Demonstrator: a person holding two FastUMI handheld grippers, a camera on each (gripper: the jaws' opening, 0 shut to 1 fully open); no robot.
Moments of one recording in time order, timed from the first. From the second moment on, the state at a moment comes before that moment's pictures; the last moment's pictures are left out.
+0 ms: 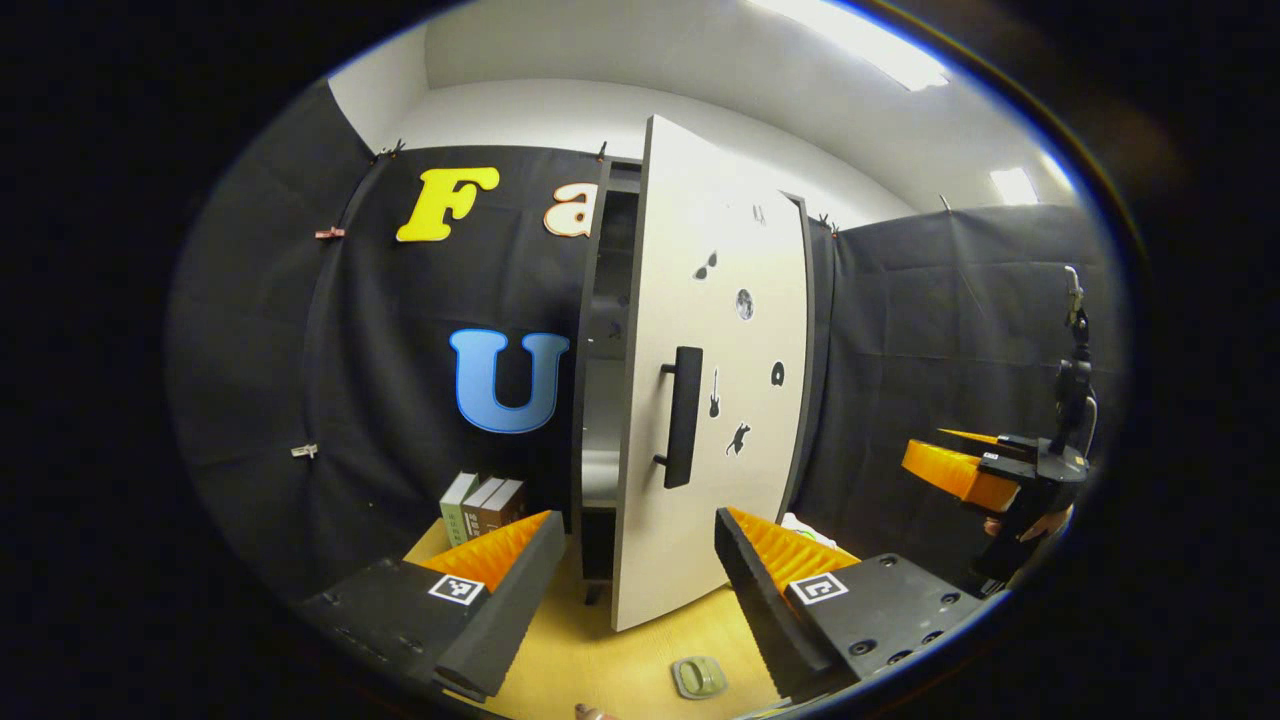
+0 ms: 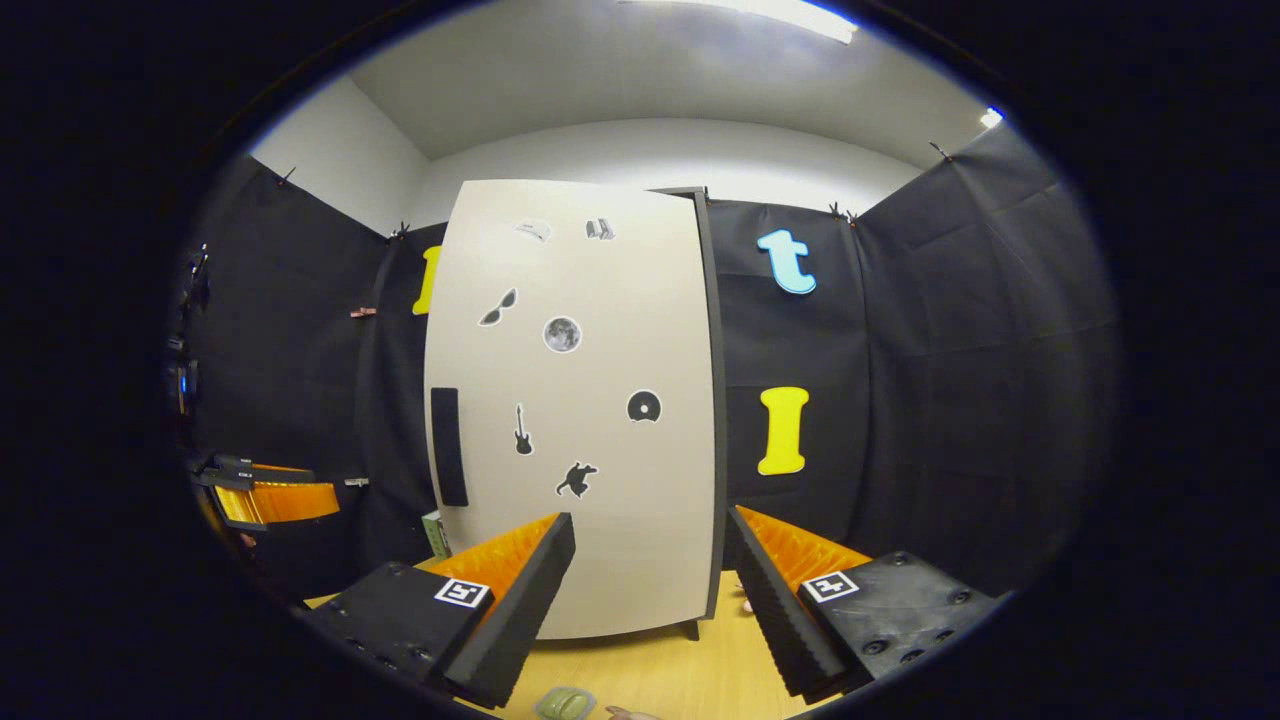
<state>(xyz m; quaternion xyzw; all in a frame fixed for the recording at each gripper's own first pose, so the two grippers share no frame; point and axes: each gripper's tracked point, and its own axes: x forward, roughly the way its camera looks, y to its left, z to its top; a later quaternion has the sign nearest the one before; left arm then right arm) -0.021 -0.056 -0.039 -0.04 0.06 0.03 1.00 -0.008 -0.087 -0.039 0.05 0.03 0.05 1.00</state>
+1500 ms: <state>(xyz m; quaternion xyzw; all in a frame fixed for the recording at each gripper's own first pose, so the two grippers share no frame) 0.010 -0.080 -0.014 -0.05 0.03 0.06 1.00 0.019 -0.069 -0.027 0.03 -0.01 0.07 1.00</state>
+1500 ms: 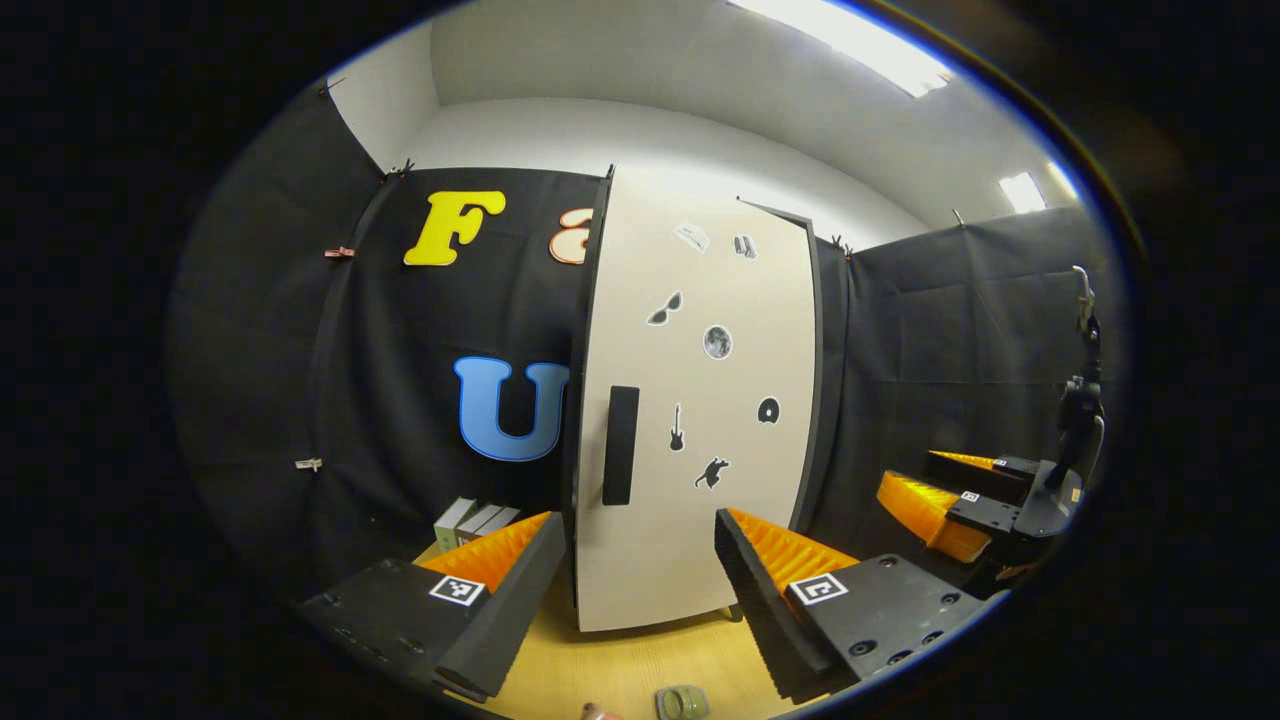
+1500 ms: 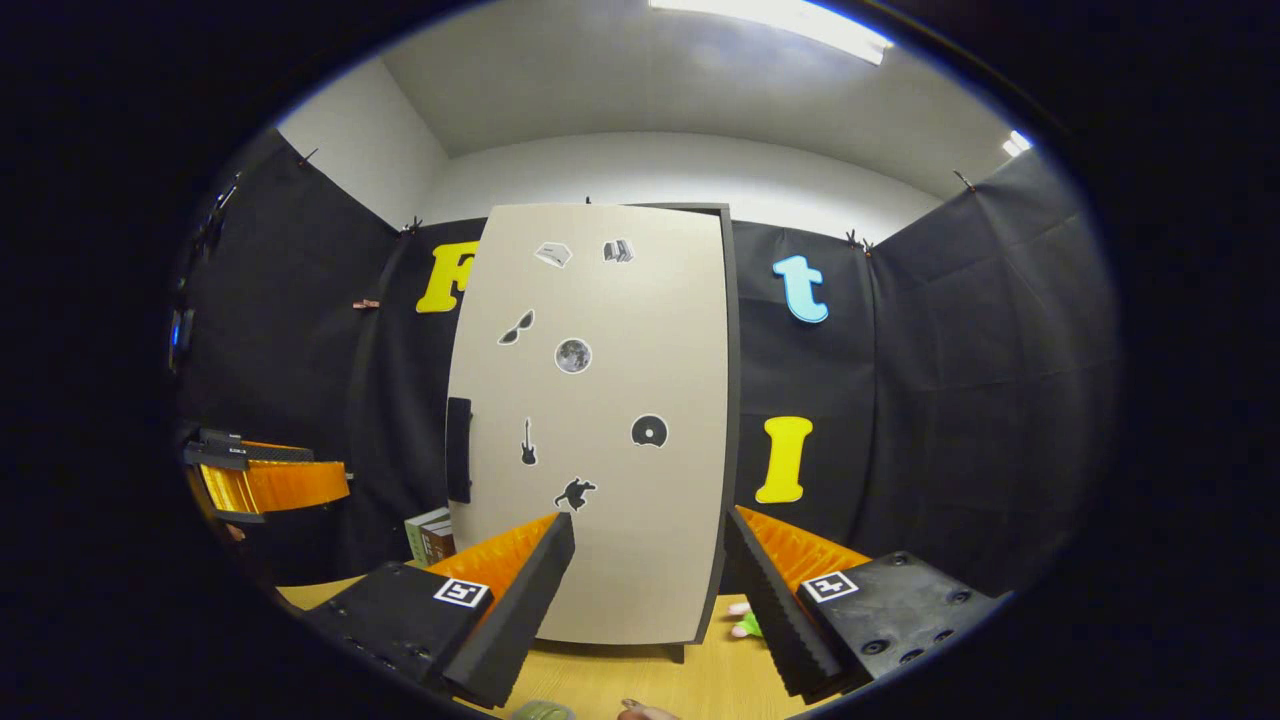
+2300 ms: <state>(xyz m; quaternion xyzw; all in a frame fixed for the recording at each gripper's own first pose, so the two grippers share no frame) -0.010 -0.079 -0.015 -0.05 0.05 0.06 1.00 -0.016 -0.071 -0.015 0.04 -0.01 0.06 1.00</state>
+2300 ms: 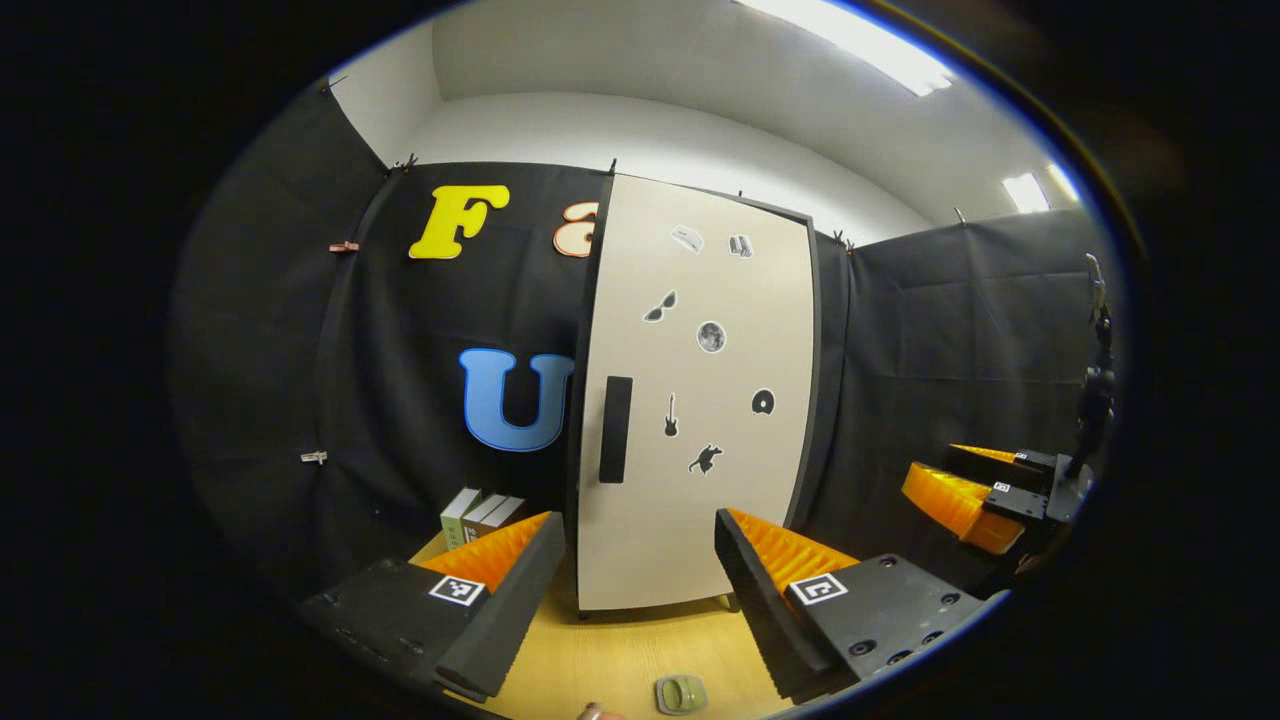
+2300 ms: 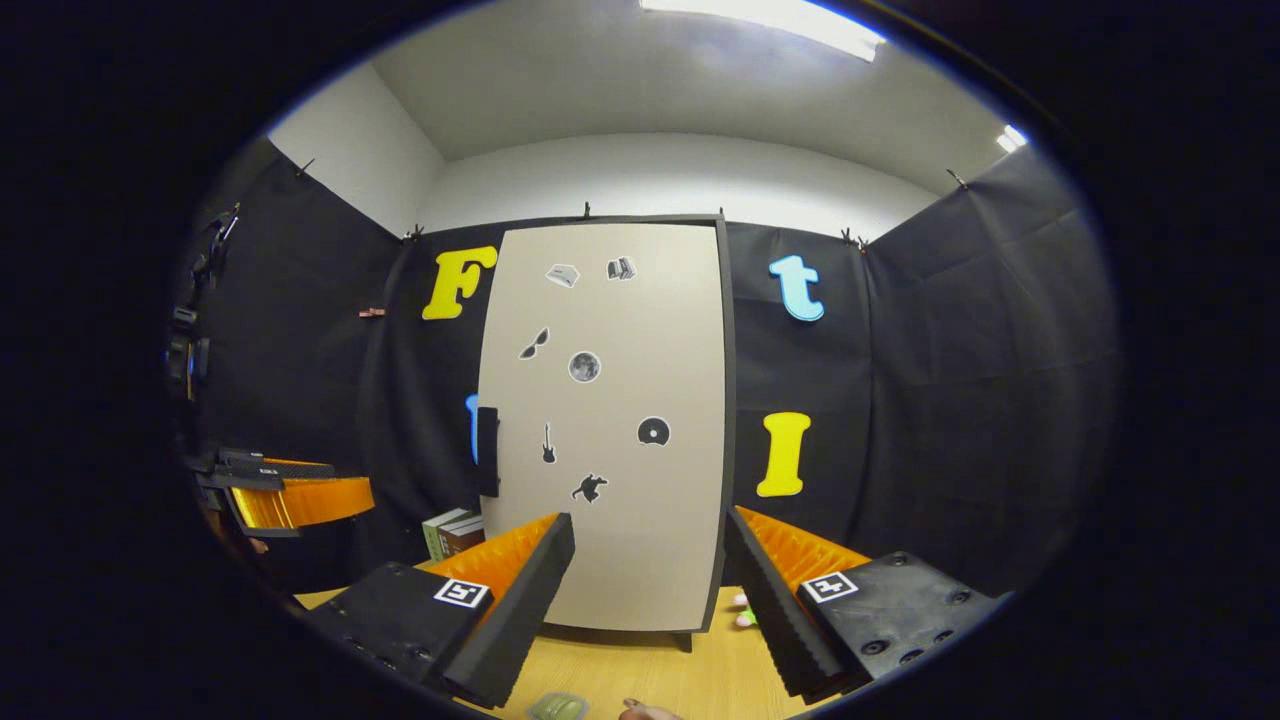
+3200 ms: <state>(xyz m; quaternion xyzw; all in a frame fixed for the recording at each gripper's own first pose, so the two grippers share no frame) -0.010 -0.081 -0.012 -0.05 0.04 0.05 1.00 -0.015 -0.064 -0.016 0.04 -0.01 0.06 1.00</state>
